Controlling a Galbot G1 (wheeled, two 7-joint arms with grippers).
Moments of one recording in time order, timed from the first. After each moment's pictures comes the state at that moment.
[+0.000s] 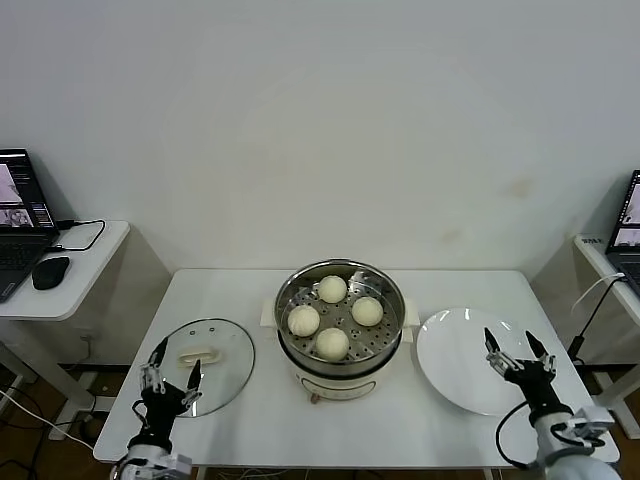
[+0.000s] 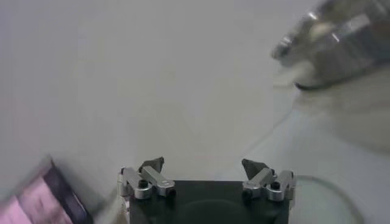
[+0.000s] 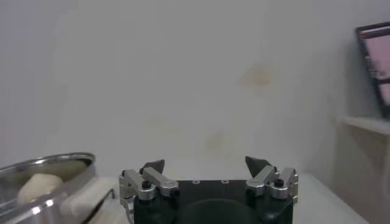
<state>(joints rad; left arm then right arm) 1.60 -1.32 -0.63 -1.94 0.94 -0.05 -0.14 -1.57 1.23 0.82 1.98 0.61 -0.05 -0.10</state>
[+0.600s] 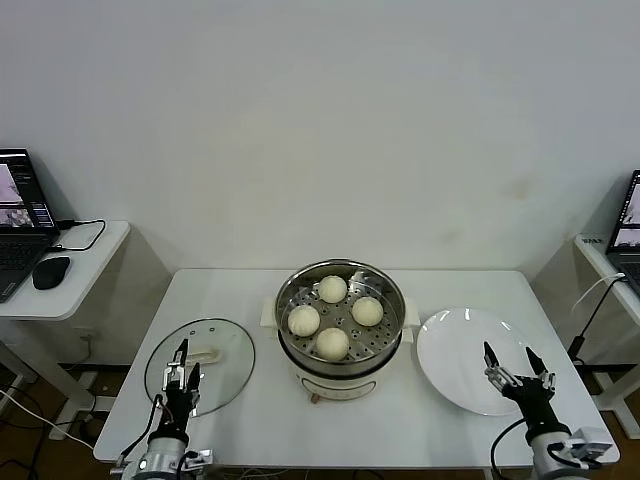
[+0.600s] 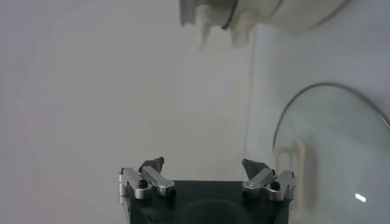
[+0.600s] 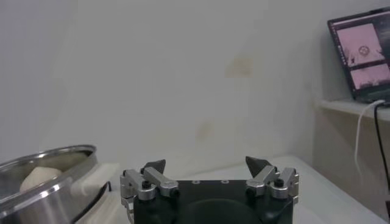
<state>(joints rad) 1.51 -1.28 -0.50 -1.83 1.28 0.18 -0.15 -1.62 1.30 0.82 2.00 0.59 -0.04 -0.09</state>
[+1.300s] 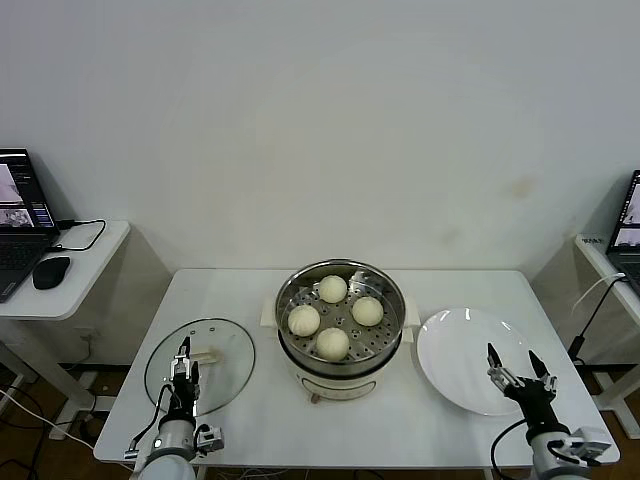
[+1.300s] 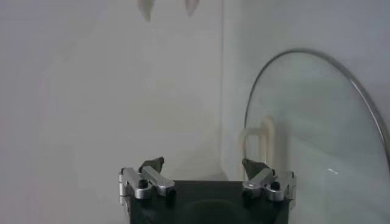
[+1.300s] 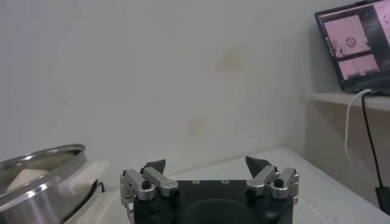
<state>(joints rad) 1.36 -1.28 -0.46 -1.65 1.29 0.27 -0.11 -1.59 1.32 0.84 1.96 0.59 -0.04 -0.09</state>
